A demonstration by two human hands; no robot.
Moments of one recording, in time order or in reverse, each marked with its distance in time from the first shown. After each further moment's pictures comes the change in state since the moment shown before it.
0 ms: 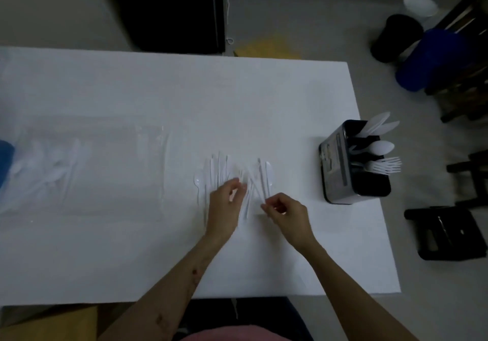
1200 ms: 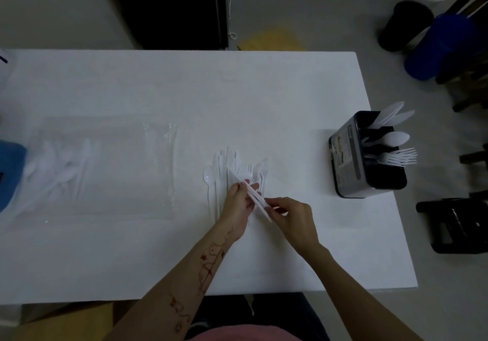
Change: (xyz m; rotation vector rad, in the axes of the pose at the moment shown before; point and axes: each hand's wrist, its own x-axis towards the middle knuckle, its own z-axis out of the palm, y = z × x) left_hand 0.013 -0.005 0.008 -0.746 -0.133 -0.472; right_hand -0.009 0.003 0.024 -0.213 0.058 -0.234
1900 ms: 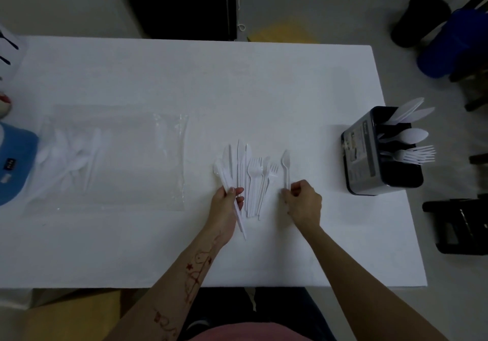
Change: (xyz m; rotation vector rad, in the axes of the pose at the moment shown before) left_hand -0.010 0.002 -0.048 0.030 0.164 0.091; right_hand 0.030 -0.004 0.017 0.084 0.126 0.572
